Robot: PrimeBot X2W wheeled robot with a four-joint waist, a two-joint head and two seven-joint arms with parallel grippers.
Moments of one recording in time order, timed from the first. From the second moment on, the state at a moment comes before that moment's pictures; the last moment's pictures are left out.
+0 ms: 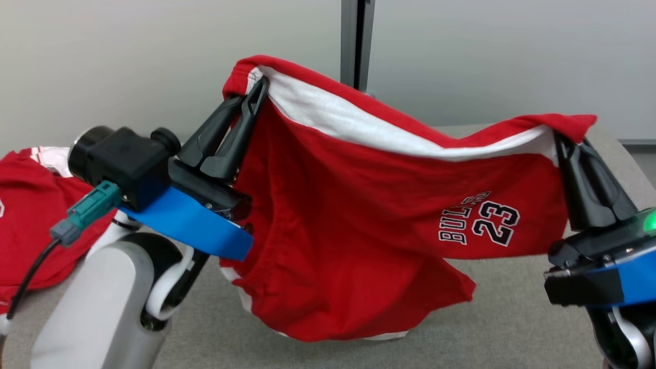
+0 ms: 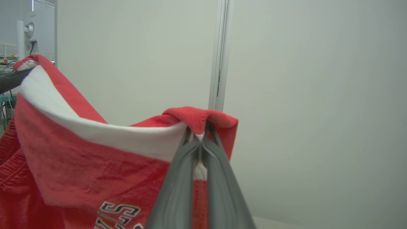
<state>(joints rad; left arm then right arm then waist) -0.46 0.32 -0.40 -0.21 -0.45 -0.10 0.13 -0.15 -0.16 -0.01 -0.45 0.19 0.13 0.17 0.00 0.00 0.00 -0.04</state>
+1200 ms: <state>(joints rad) -0.66 0.21 -0.50 0.43 -0.62 -0.13 -0.17 -0.63 -0.06 0.09 0.52 0.23 0.13 -0.24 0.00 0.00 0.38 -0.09</state>
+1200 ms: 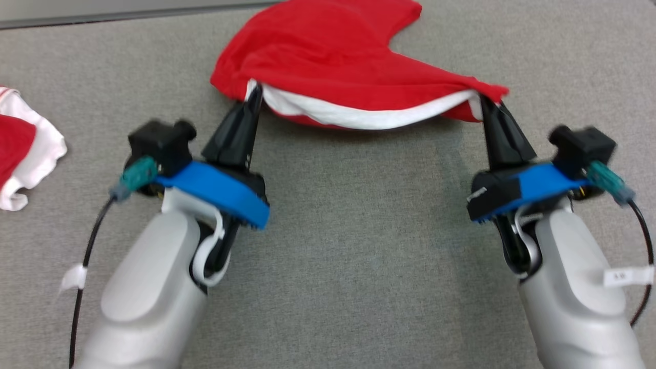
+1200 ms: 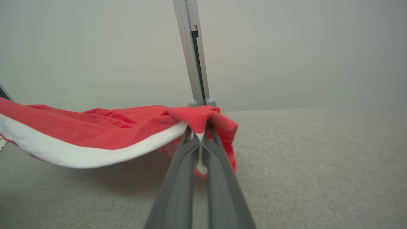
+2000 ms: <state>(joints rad) -0.01 0.31 -0.57 -0.14 -0.75 0.04 -0.03 0.16 -0.05 -0.07 -0.26 0.25 0.13 -0.01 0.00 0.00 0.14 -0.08</state>
